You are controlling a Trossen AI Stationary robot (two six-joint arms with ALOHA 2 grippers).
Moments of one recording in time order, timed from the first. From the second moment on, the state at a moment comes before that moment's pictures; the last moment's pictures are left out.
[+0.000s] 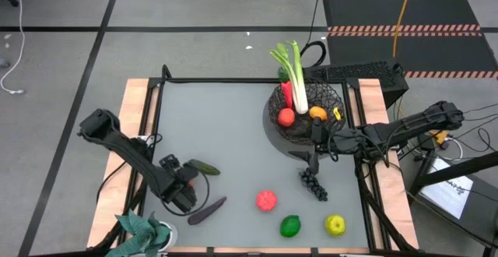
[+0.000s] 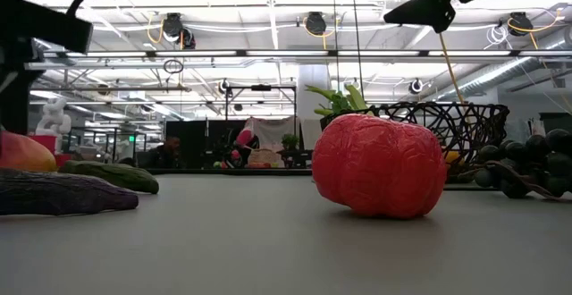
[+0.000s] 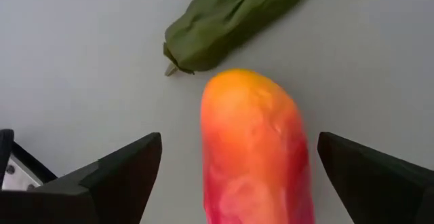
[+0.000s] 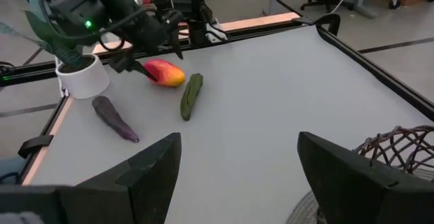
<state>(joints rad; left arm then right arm) -0.68 1.58 0.94 -1.13 -0.26 -1.22 0.28 0.91 0.63 -0.10 0.39 0.27</state>
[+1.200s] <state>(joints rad) -0.65 1.48 1.51 -0.95 -0.81 -0.53 0.28 1.11 0.63 0.40 0.41 0.14</state>
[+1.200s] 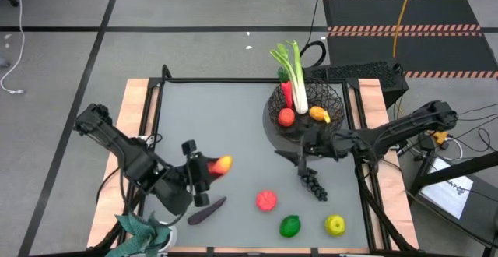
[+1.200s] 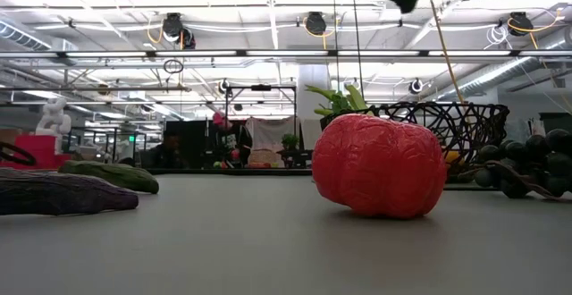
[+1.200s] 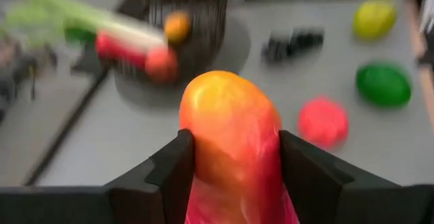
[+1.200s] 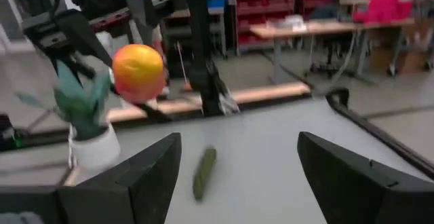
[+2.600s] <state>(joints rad) -0.44 1.52 1.24 0.20 -0.61 0.08 0.30 1.53 0.71 1.08 0.20 0.00</state>
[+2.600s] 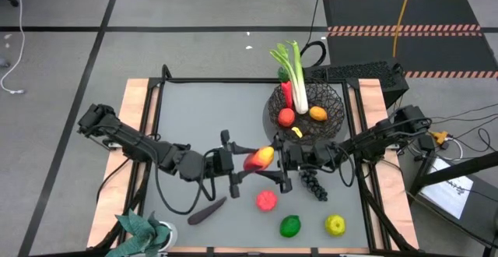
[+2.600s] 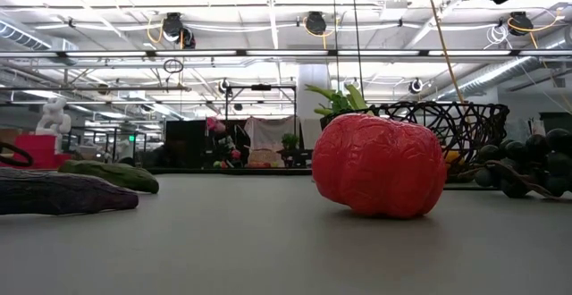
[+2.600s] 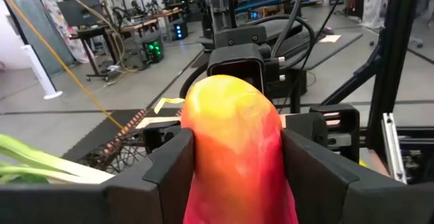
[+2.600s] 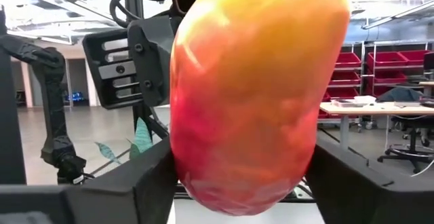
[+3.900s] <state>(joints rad) -0.58 1.37 1.24 -0.17 -0.81 -0.07 0.38 1.25 0.71 0.54 0.39 -0.44</state>
